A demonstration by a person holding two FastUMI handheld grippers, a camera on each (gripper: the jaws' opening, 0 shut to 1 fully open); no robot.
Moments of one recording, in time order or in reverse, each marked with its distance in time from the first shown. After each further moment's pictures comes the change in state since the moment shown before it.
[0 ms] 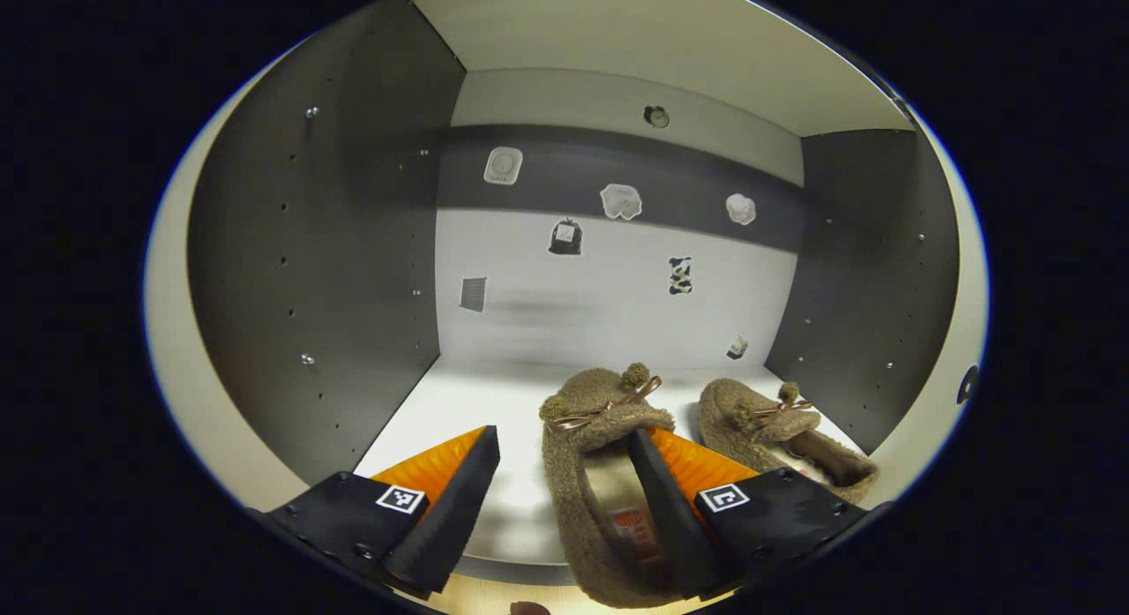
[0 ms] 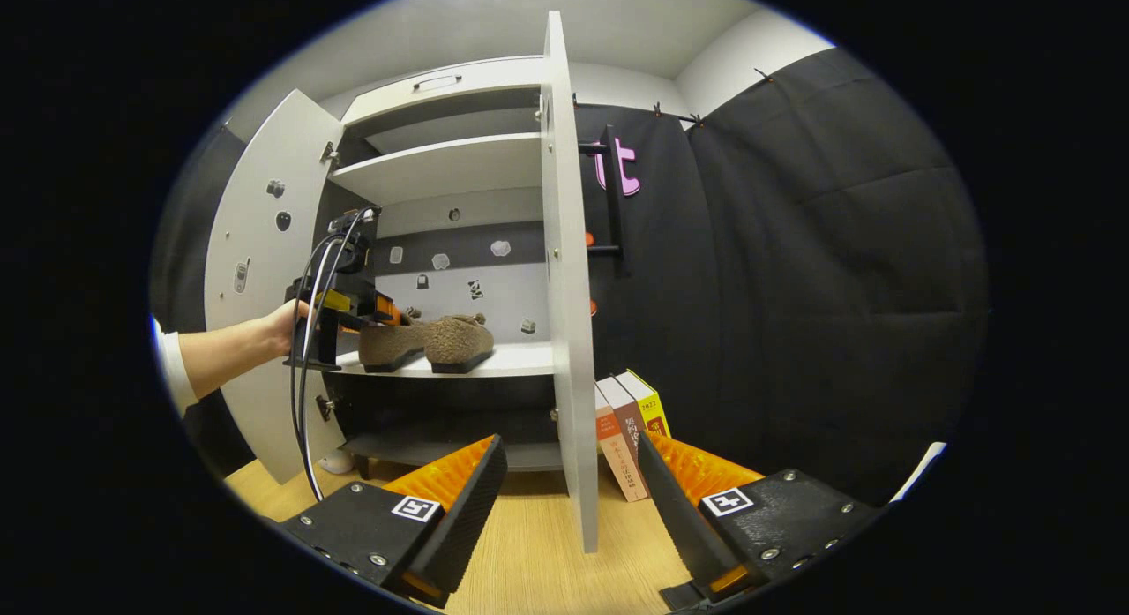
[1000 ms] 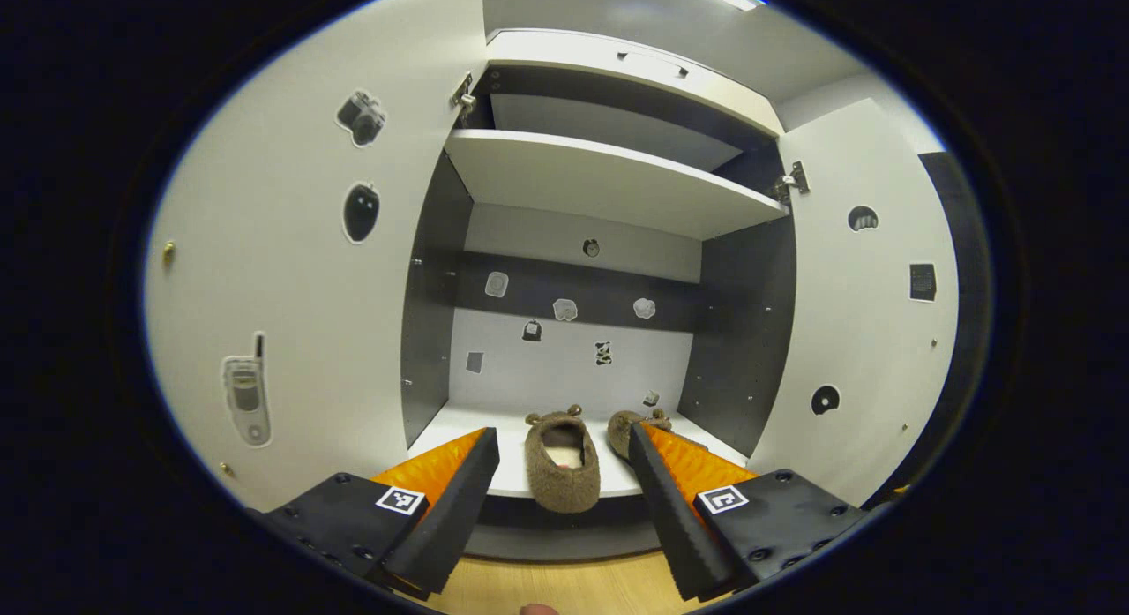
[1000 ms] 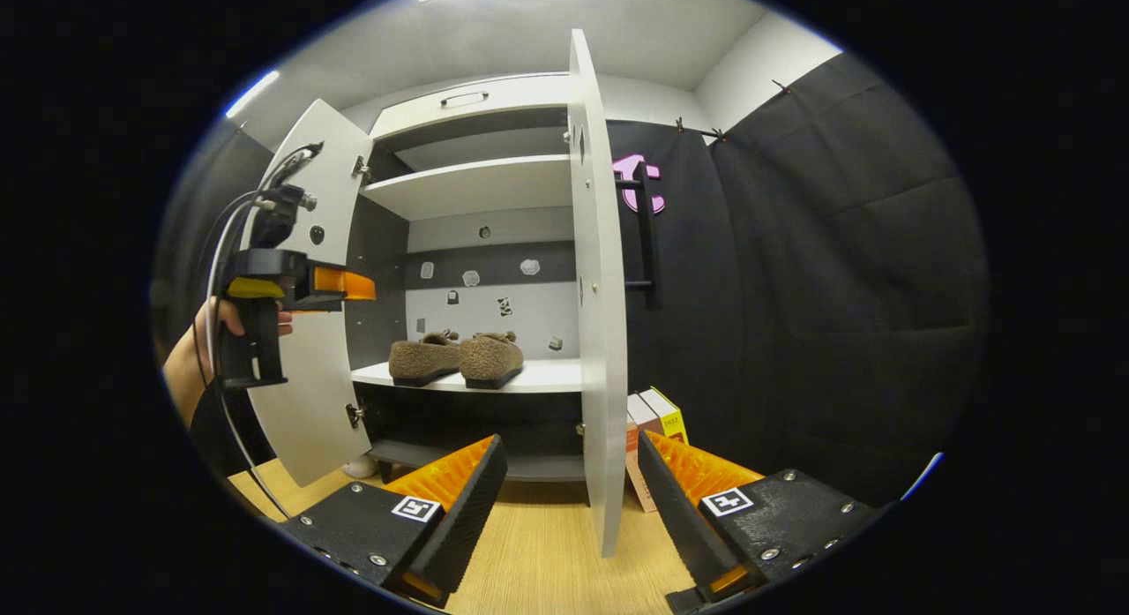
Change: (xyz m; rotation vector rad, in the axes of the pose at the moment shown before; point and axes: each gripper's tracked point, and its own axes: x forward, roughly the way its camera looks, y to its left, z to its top) left arm -0.209 -0.019 0.027 0.019 -0.284 -0.055; right arm -0.018 0.022 0.021 -0.014 -0.049 0.090
